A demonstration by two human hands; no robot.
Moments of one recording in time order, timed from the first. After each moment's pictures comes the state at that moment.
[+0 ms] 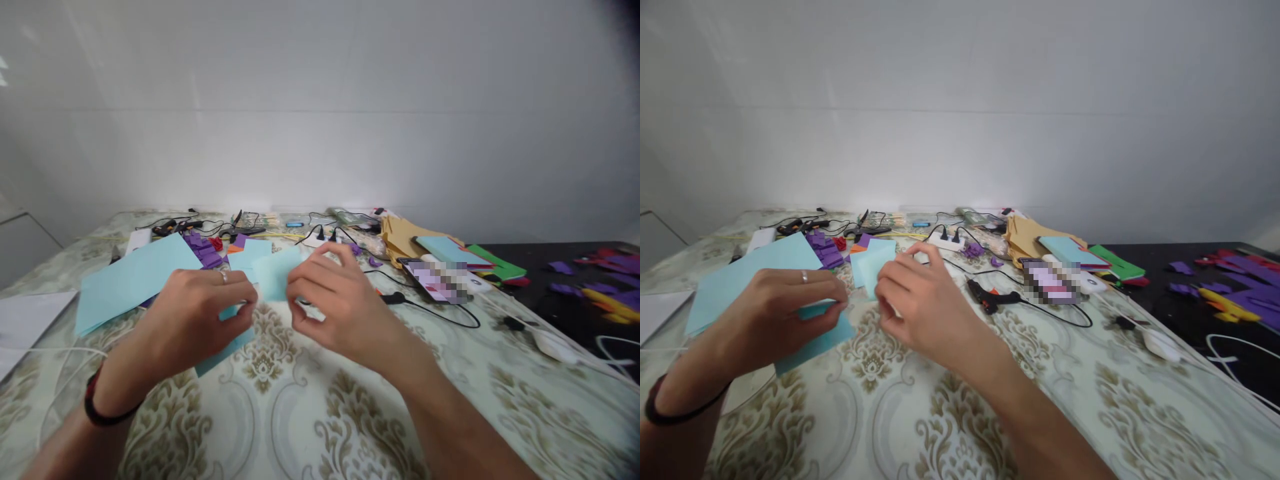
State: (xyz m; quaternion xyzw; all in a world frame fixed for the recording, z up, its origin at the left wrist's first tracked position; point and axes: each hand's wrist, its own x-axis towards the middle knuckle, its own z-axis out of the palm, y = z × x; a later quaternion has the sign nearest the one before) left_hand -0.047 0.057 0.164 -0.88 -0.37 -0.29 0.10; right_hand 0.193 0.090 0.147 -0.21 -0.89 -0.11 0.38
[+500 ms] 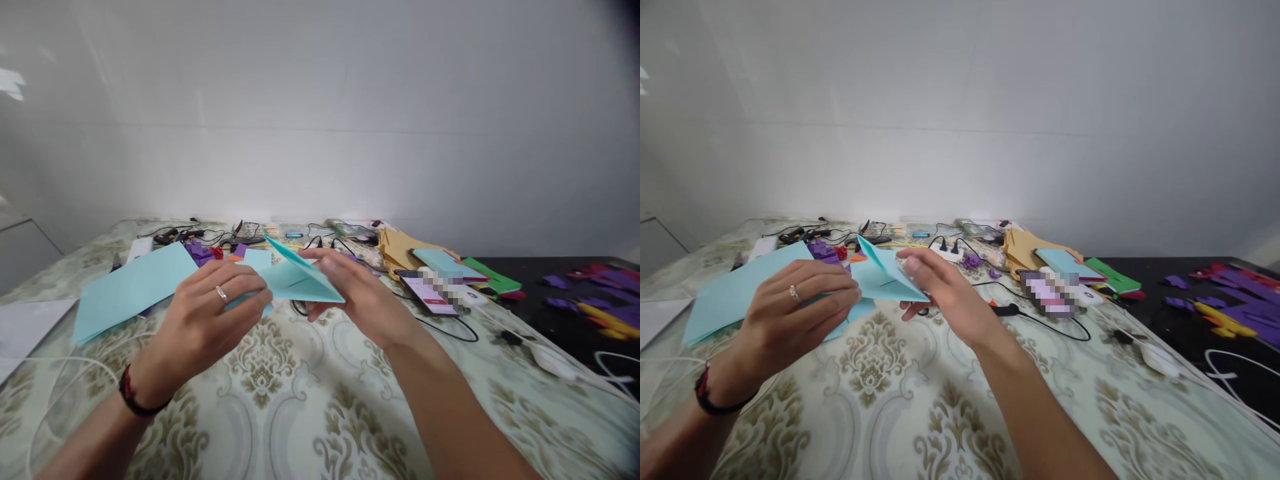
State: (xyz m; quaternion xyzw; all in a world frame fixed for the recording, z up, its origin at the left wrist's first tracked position) left_hand -0.036 0.064 0.160 -0.87 -0.24 -0.37 0.24; right_hand 0.210 0.109 0.143 -0.29 -0.63 0.58 0.43
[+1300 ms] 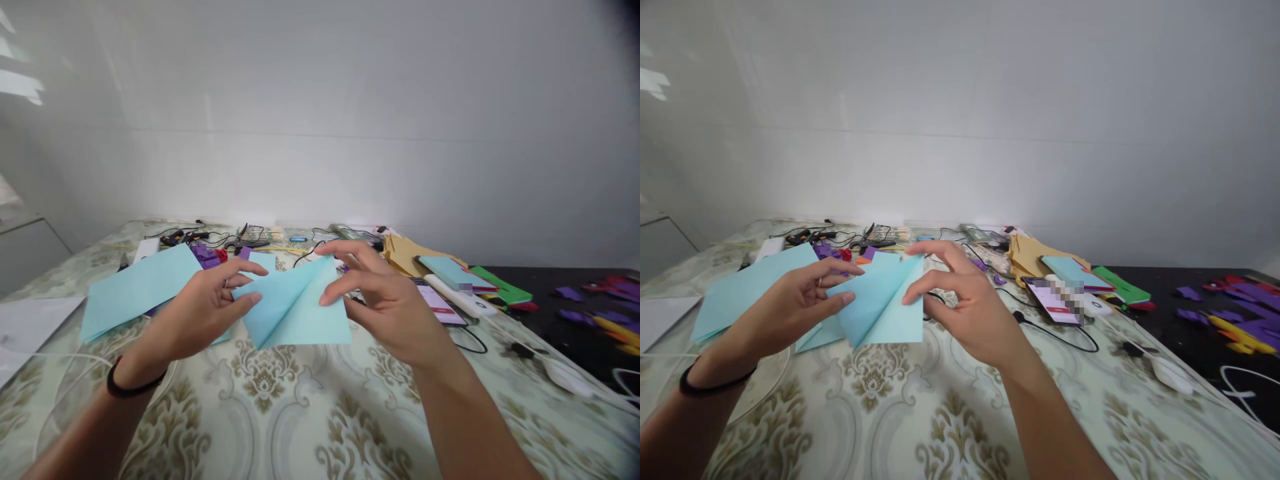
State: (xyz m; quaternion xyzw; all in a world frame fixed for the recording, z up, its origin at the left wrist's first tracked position) left_hand -0.054 0.071 0.156 -0.74 -0.50 -0.36 -0.26; right_hand 0.228 0.098 0.157 -0.25 -0.82 0.21 0.47
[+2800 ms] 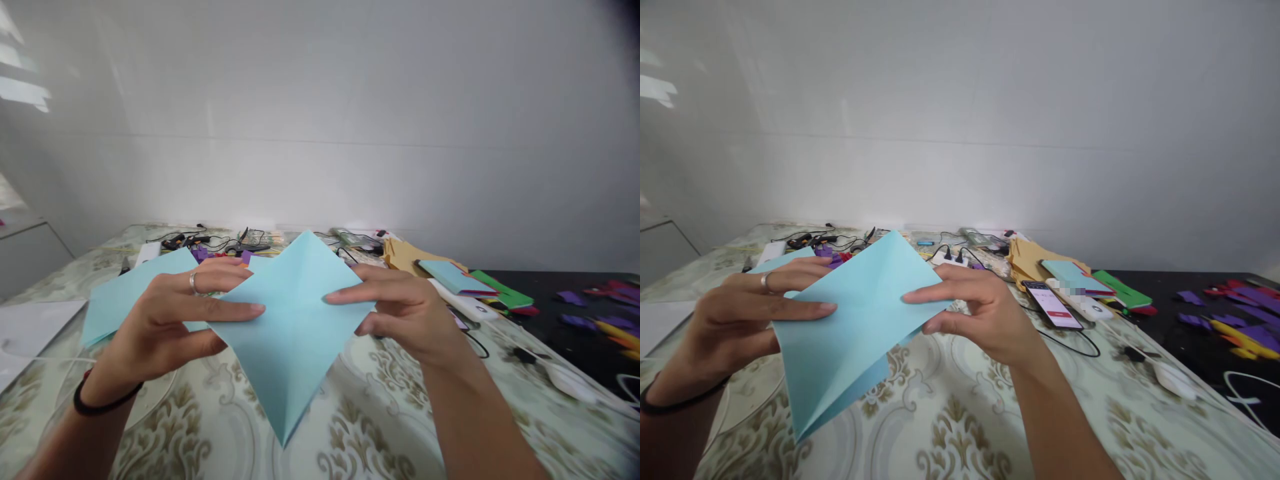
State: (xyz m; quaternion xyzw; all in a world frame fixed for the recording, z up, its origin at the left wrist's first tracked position) left_hand -0.072 0.050 0.183 -0.84 -0.27 -0.45 -0.11; right_hand 0.238 0.103 0.164 -0.16 -0.81 0.30 0.48
